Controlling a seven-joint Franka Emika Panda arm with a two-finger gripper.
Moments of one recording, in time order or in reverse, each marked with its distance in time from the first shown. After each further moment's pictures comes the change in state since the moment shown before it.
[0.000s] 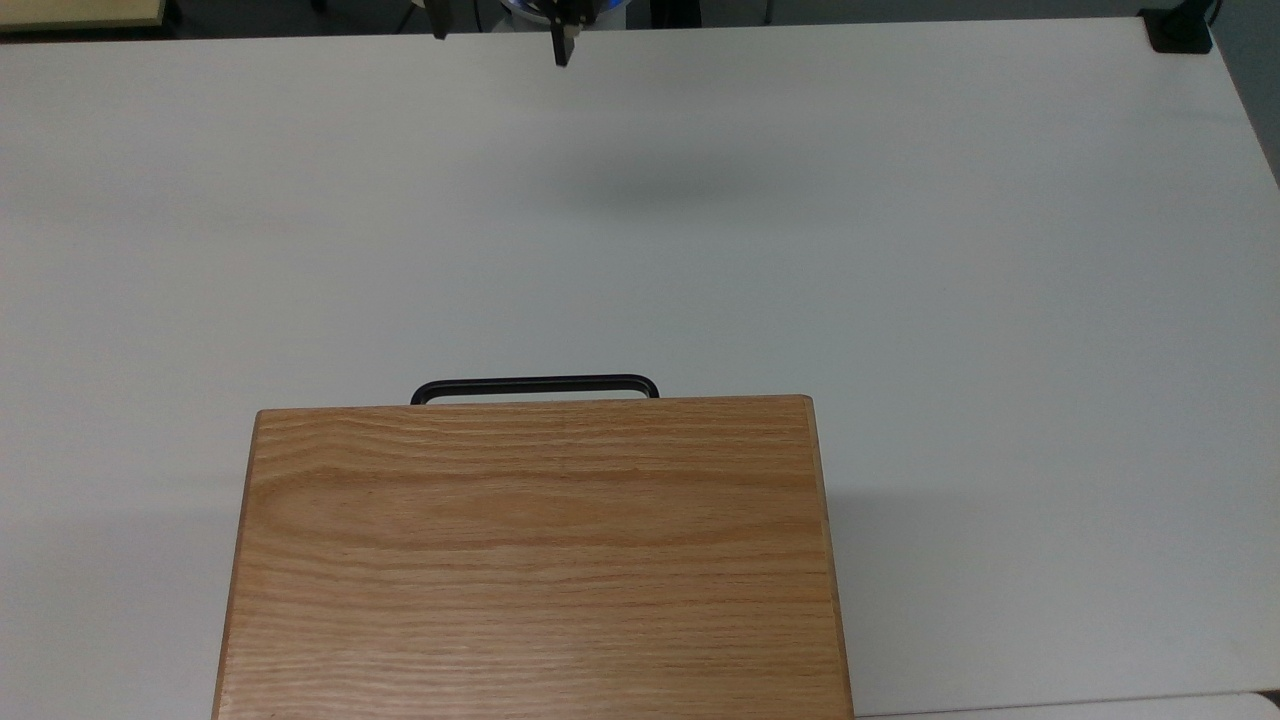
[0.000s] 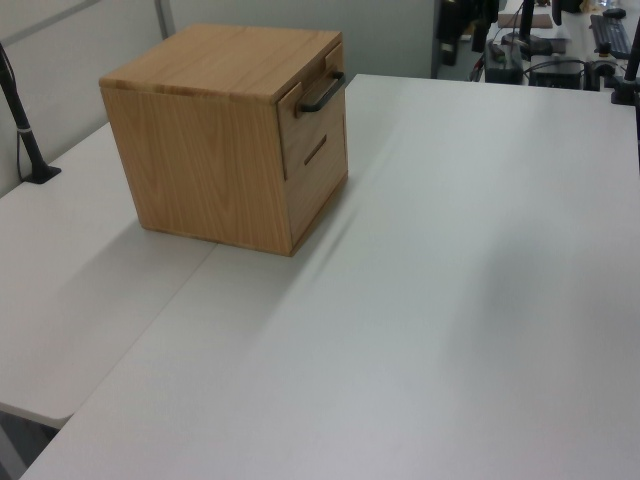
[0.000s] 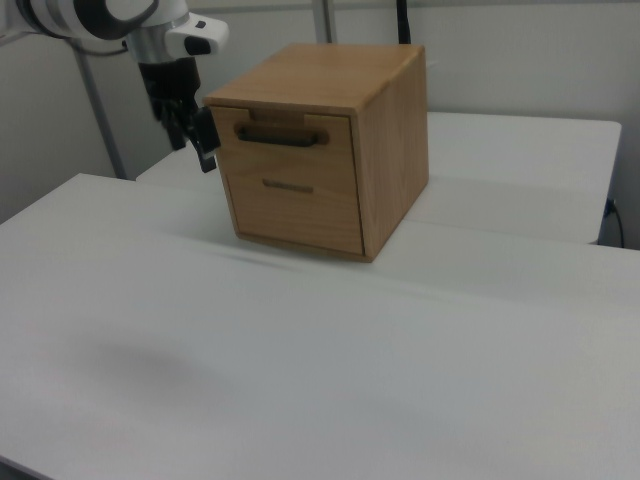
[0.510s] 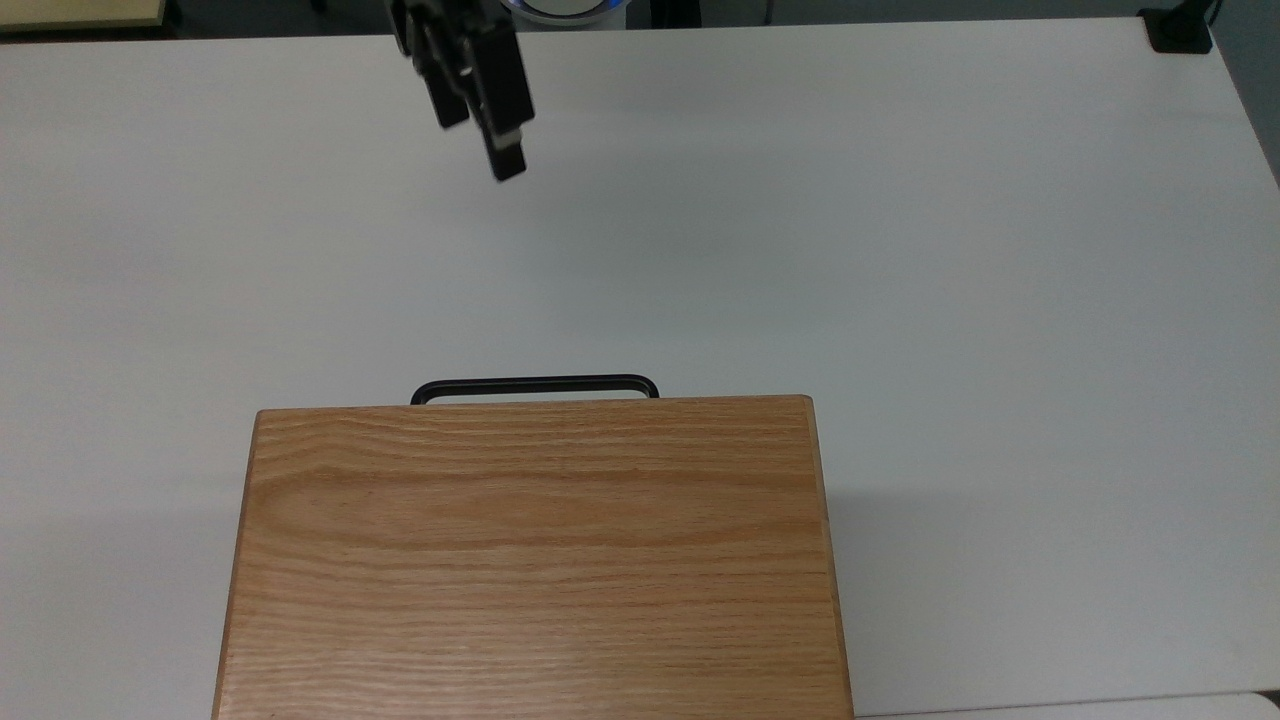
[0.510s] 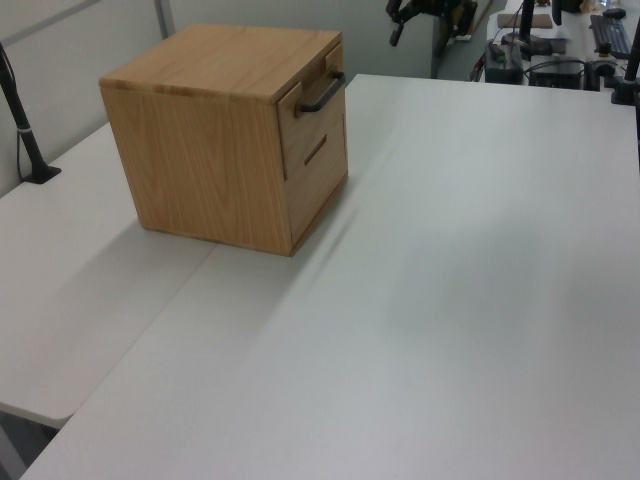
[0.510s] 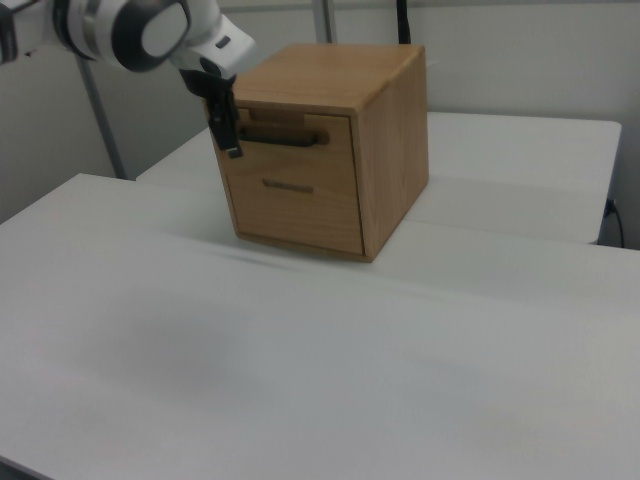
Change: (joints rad) arm -0.043 0.041 -0.007 -0.054 0.114 0.372 0.507
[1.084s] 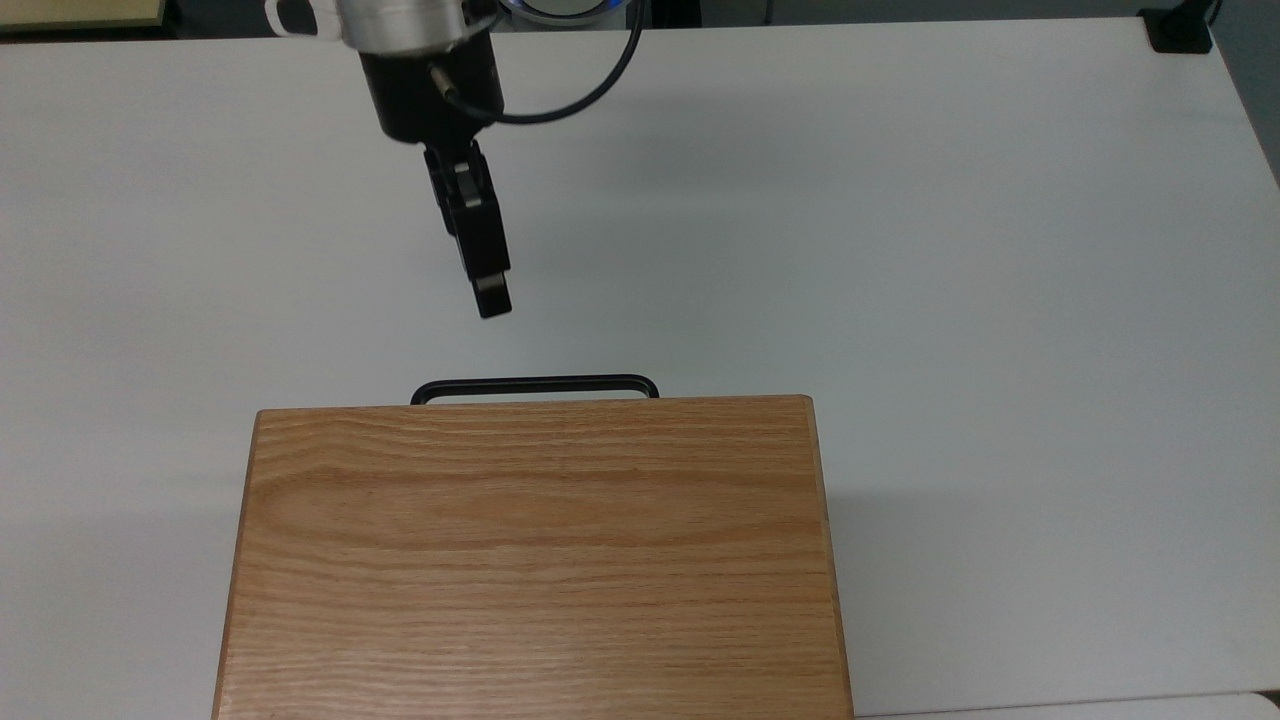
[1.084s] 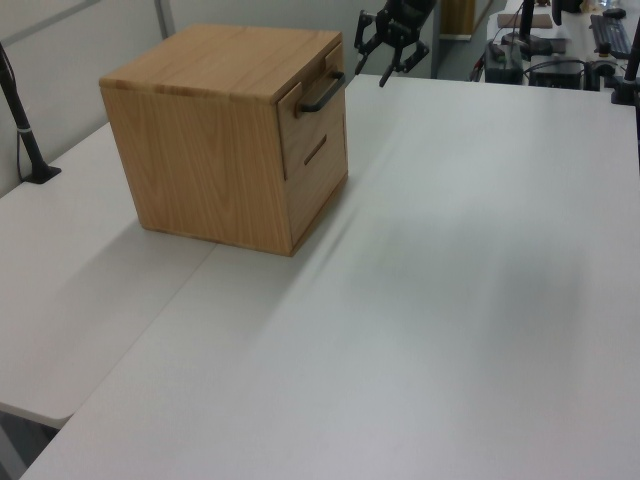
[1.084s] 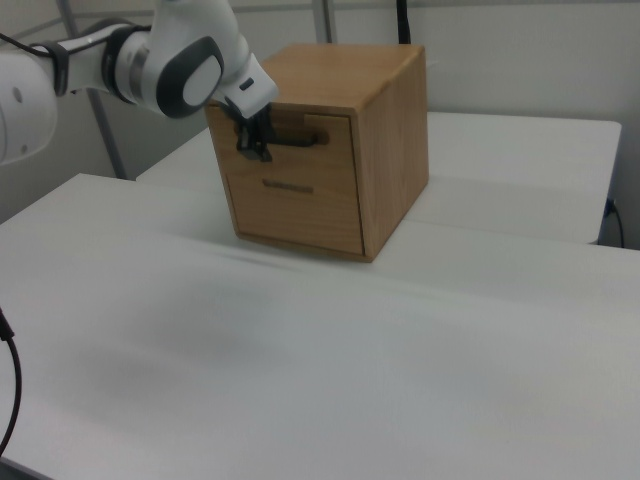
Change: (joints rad) arm 0.010 0.143 0.009 -0.002 0.021 0.286 0.222
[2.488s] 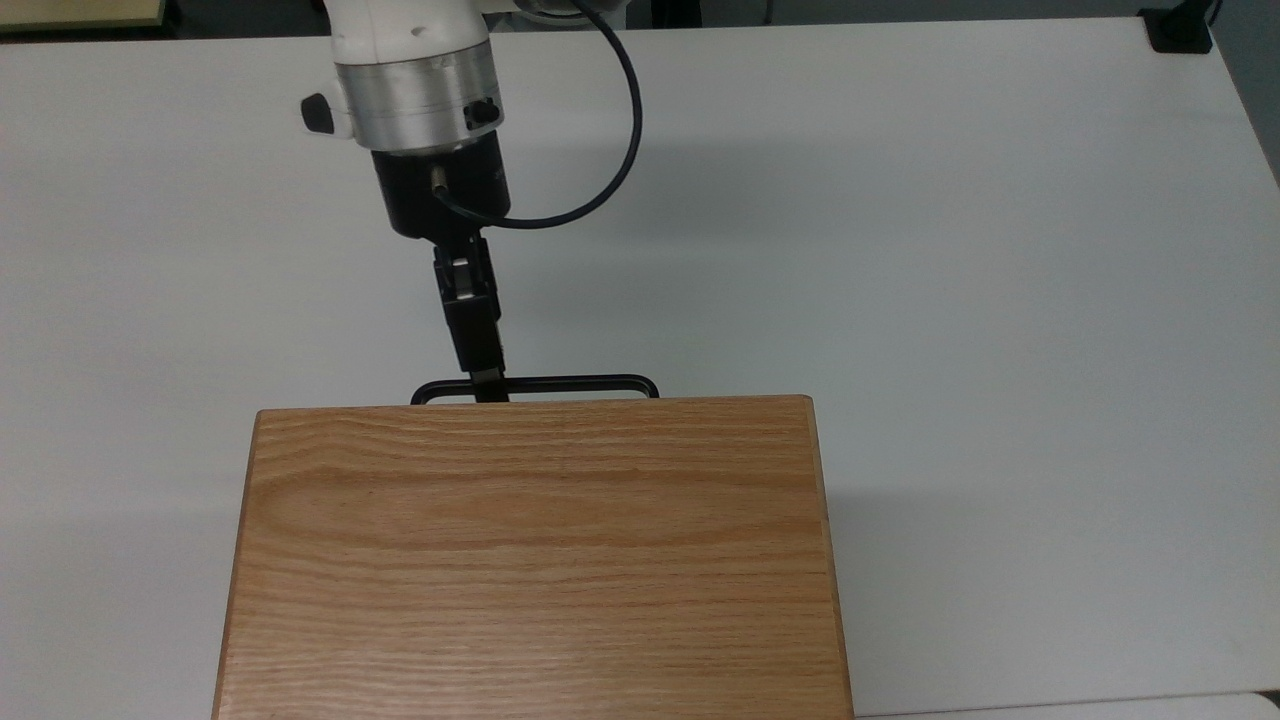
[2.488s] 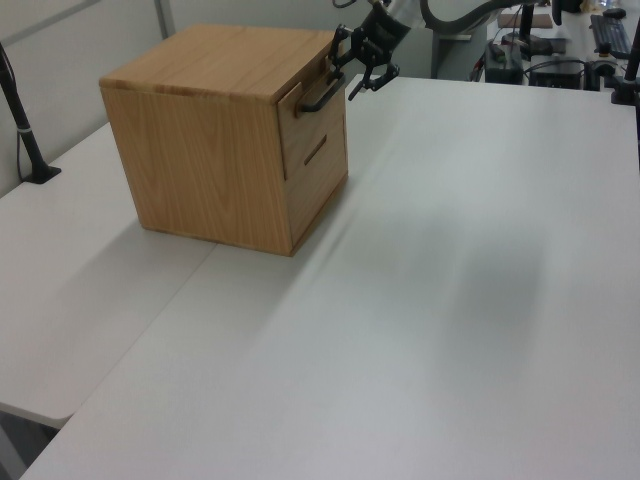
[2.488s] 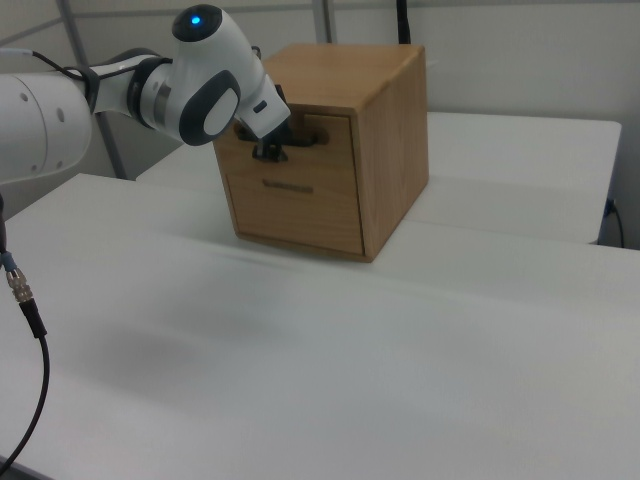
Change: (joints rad) arm 0.002 0.117 0.020 0.031 0.042 0.218 0.065
